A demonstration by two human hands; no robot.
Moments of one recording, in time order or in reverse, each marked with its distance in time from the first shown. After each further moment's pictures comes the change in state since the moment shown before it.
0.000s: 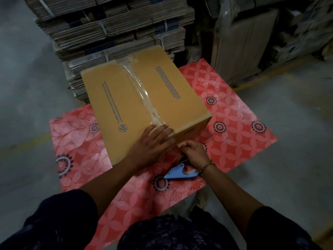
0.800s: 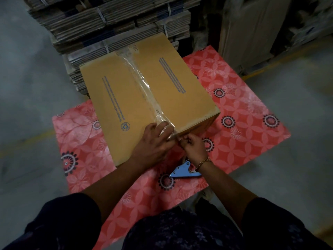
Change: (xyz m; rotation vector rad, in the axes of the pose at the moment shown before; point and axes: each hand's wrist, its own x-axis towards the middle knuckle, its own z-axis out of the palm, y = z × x) left_hand 0.005 0.000 -0.001 -0.006 -0.035 -0.068; right_hand 0.030 0.018 0.025 -0.058 0.132 -0.109
